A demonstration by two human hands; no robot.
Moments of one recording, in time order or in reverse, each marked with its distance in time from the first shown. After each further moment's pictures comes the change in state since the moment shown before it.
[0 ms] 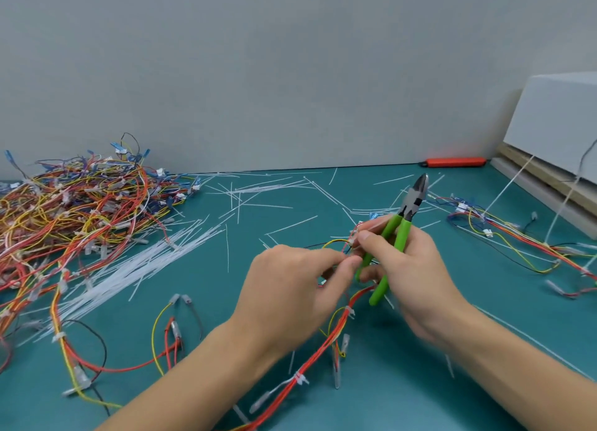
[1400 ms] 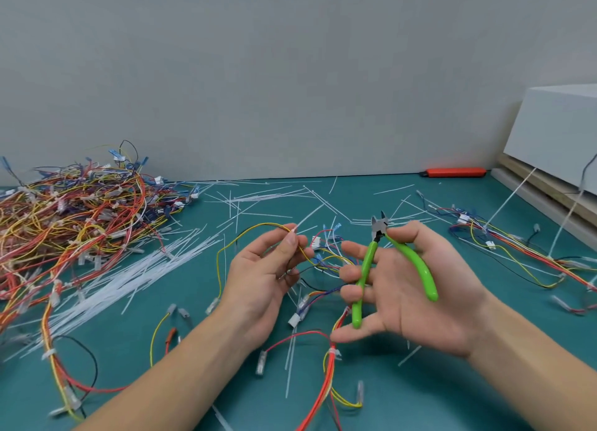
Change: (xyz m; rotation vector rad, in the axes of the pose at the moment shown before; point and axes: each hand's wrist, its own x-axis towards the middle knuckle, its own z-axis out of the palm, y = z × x) left_hand 0.013 -0.044 0.016 -1.326 0.209 -0.881; right_hand 0.011 -0.025 -0.025 0.664 -0.566 0.762
